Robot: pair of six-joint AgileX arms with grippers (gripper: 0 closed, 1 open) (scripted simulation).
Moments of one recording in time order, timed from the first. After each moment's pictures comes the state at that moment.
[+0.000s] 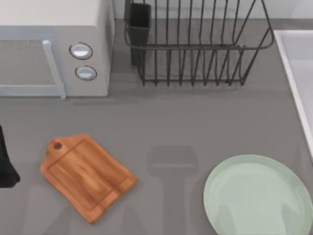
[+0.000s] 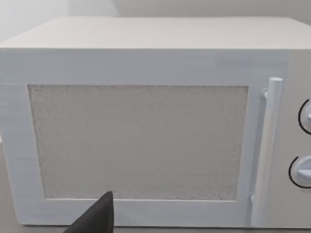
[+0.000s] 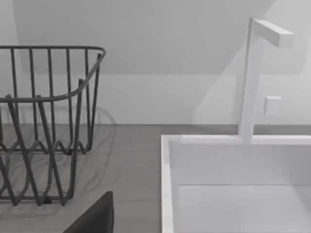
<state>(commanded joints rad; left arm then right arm) 0.00 0.00 0.00 0.00 0.00 0.00 0.00 0.00 0.00 0.00 0.00 0.00</state>
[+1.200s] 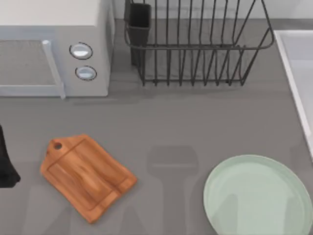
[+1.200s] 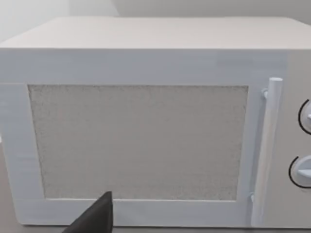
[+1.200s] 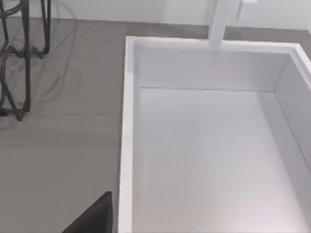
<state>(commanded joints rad) 0.00 0.00 0.00 0.00 0.00 0.00 -0.08 0.46 0.37 -0.26 0.00 -0.08</state>
